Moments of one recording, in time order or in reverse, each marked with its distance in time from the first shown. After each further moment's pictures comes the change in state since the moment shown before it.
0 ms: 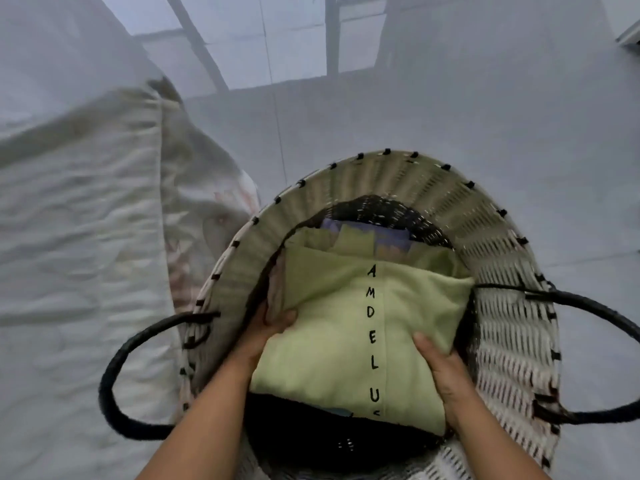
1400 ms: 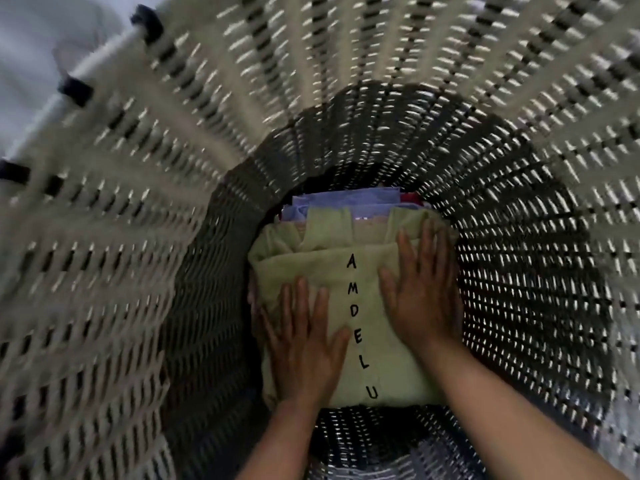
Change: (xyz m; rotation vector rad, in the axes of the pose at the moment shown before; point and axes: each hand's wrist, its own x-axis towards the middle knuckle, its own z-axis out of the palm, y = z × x) left_hand 0.076 -0.171 0.101 1.131 0.351 0.473; right_hand 0.160 0.056 0.045 -1.500 0.273 -0.967
